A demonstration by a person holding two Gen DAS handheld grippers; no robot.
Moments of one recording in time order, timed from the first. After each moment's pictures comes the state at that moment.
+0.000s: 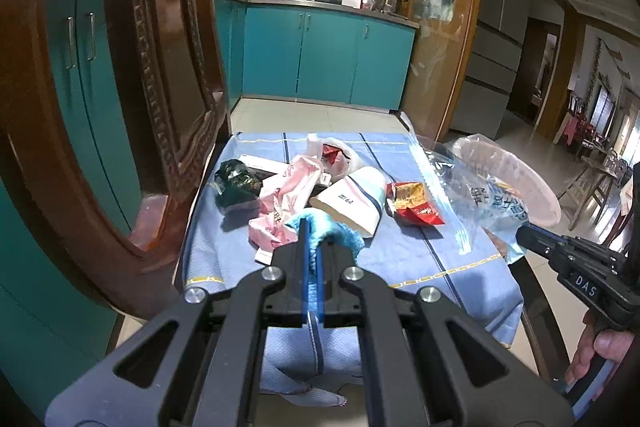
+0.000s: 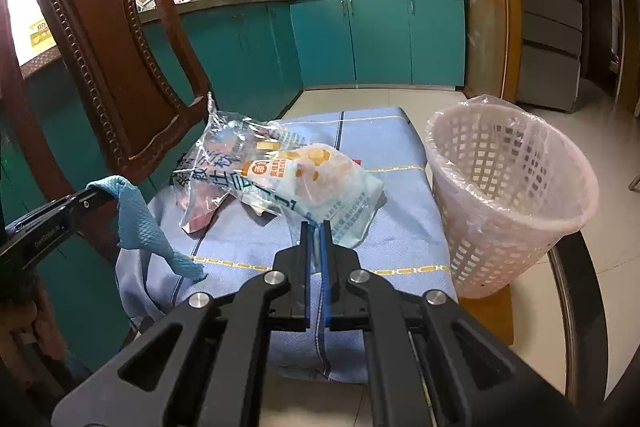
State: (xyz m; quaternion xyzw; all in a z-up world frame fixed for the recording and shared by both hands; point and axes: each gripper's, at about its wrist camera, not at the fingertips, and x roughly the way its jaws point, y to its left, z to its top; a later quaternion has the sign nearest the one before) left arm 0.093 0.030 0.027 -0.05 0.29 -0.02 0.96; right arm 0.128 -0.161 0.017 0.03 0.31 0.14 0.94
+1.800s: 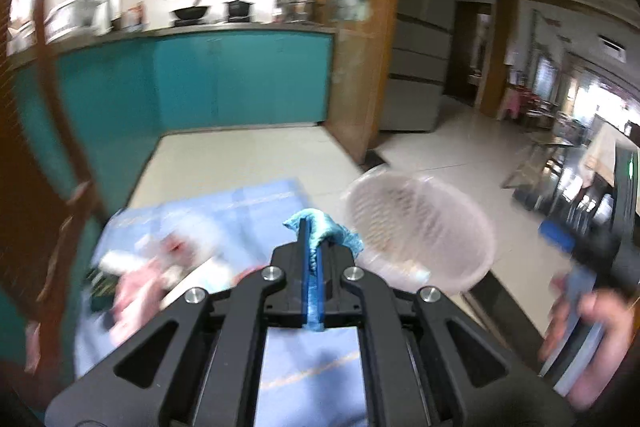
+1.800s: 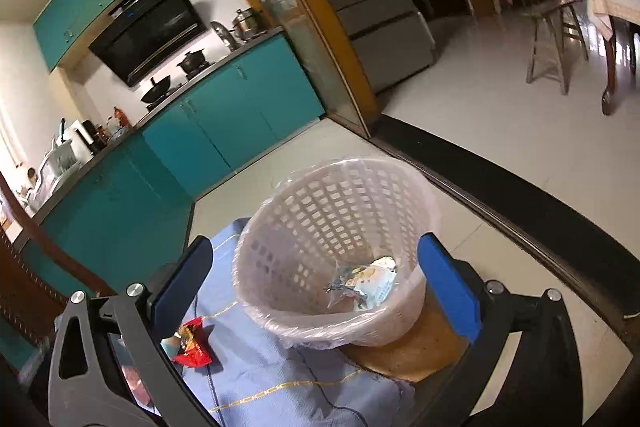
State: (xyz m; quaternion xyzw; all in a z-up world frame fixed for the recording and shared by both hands) left arm 0.184 -0.146 0.104 0.00 0.25 -0.16 0.95; right arm 0.160 -0.367 0.054 0.27 0.23 -0.10 0.93
